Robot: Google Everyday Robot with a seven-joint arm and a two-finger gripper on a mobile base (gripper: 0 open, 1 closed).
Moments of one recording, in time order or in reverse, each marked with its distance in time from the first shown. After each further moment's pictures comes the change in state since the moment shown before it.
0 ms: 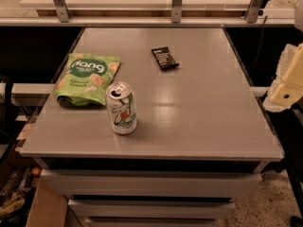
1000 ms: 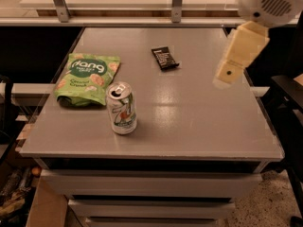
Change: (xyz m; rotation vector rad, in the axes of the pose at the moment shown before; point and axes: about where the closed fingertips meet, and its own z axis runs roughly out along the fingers) arm -0.049 -0.031 0.043 -0.052 -0.006 0.103
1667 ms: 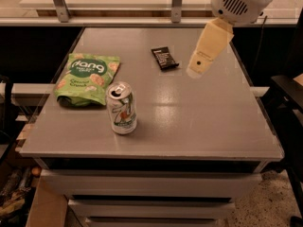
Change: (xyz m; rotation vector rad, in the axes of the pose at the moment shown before) arm -0.030 -0.018 0.030 0.035 0.027 0.169
